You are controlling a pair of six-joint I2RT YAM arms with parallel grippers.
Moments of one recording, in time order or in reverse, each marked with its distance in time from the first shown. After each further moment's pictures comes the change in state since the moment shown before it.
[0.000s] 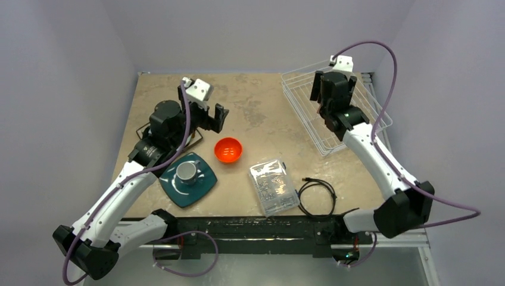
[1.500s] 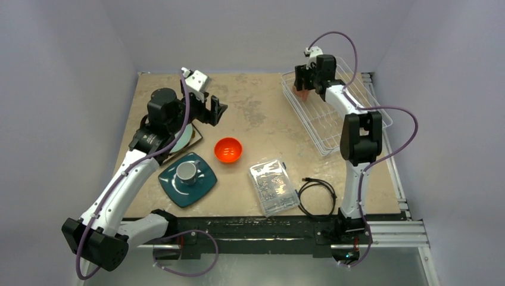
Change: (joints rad) left arm 0.136 0.089 0.048 -0.001 0.259 -0.007; right arm -0.258 0.826 0.496 0.167 -0.749 -0.290
